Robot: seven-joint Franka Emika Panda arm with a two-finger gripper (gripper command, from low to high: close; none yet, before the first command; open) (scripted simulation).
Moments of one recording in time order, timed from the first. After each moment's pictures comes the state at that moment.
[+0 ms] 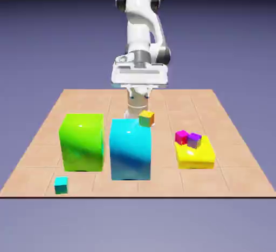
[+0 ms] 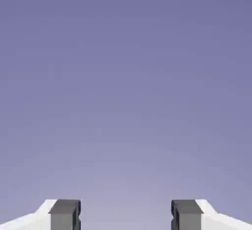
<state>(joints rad) -0.01 -0.53 0.00 -2.77 0.01 3.00 0.76</state>
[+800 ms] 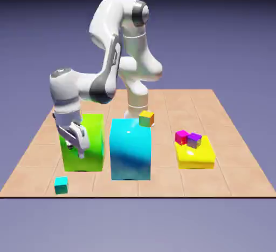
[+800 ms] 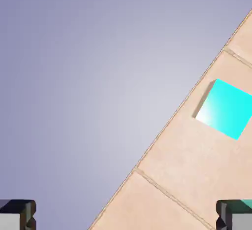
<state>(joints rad) -0.48 0.34 0.02 -2.02 0.23 2.34 1.23</state>
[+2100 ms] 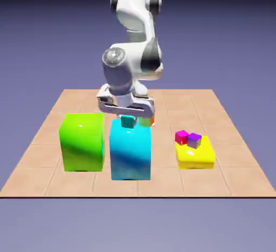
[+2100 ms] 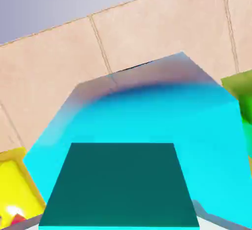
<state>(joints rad) -0.08 -0.11 0.05 -2.19 0.06 1.72 0.87</state>
